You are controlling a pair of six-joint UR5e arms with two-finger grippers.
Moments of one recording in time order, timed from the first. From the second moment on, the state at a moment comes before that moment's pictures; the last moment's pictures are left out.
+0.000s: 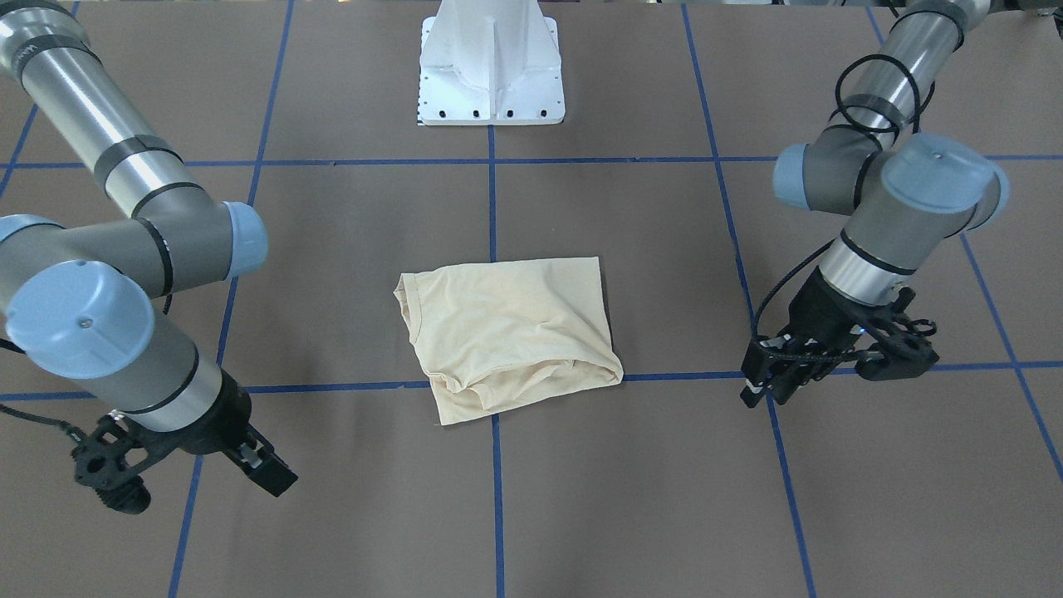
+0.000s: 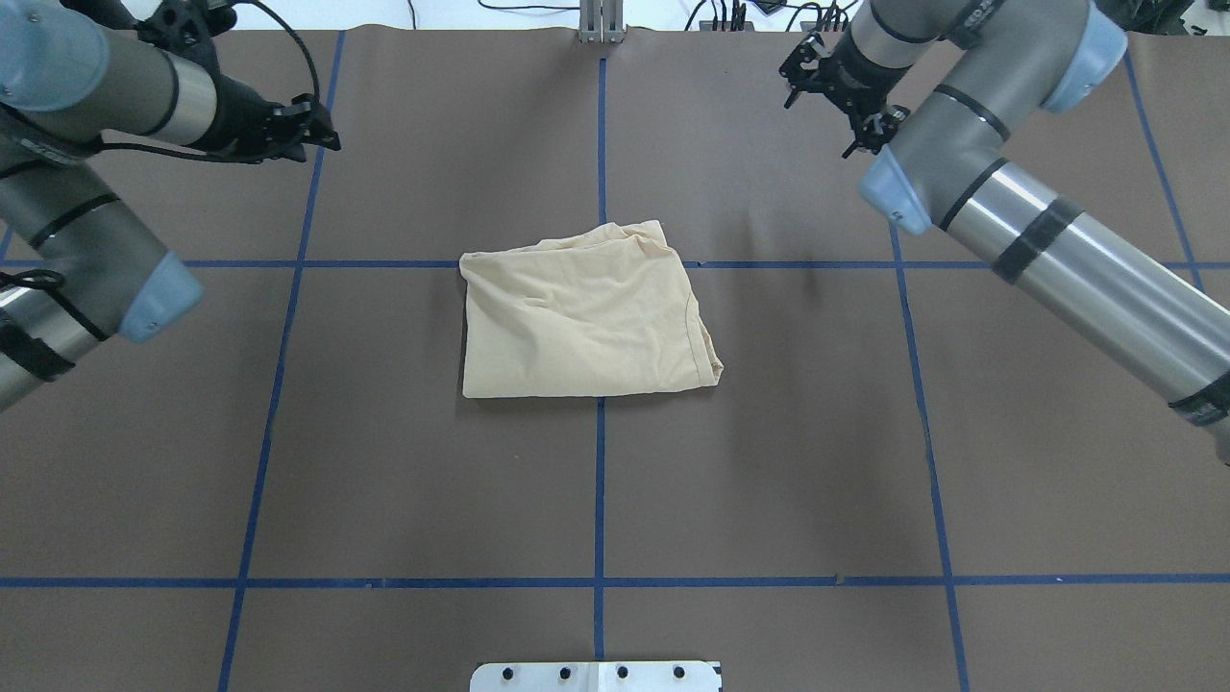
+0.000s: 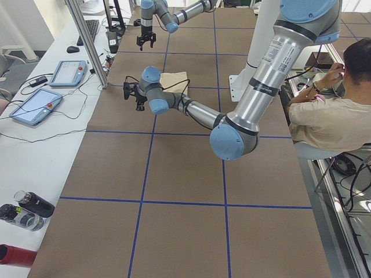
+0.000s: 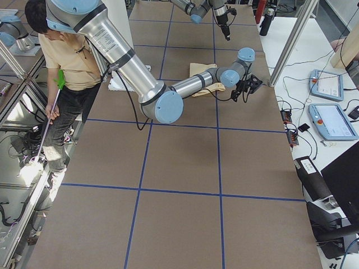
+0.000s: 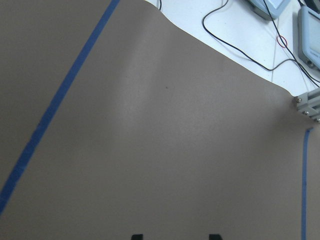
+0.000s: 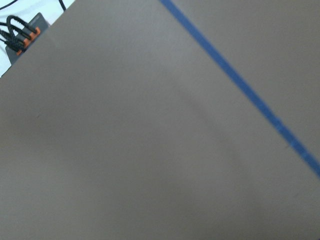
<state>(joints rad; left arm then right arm) -0.99 -2.00 -1.48 -2.30 -2.03 -1.16 1.01 -0.85 1.23 -1.27 2.14 1.53</state>
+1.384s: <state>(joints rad) -1.60 -1.66 -1.60 -1.88 -2.34 0.10 1.50 -1.41 1.43 -1.45 2.32 0.18</state>
